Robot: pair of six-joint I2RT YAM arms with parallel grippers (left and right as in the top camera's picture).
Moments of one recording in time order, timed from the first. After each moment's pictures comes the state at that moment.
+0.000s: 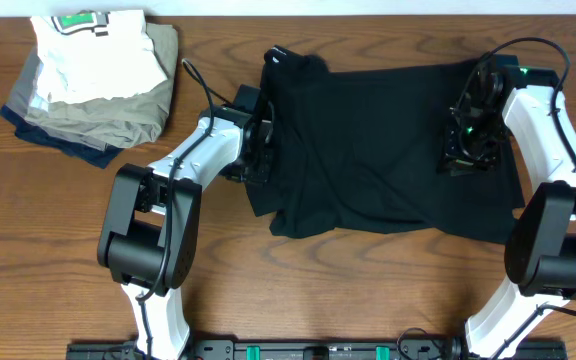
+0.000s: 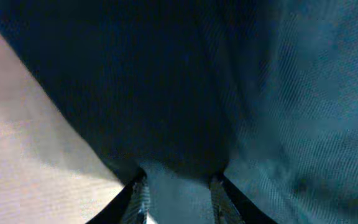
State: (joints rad) left arm -0.33 2.01 1.33 -0.79 0.09 -0.10; right arm -0.08 1.94 1.55 -1.29 -0.18 0.10
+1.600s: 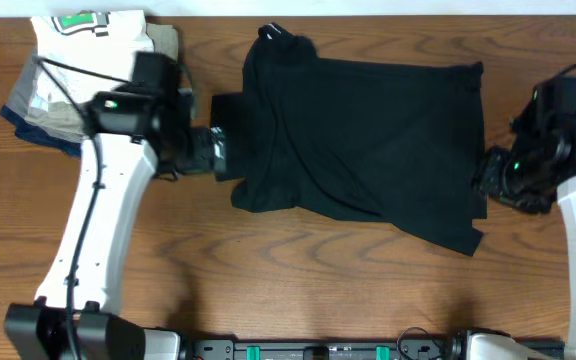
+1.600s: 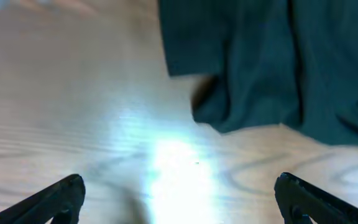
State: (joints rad) left arm -0.14 1.56 1.46 -1.27 0.10 -0.20; right arm -0.10 1.38 1.42 -1.45 -0.07 0.30
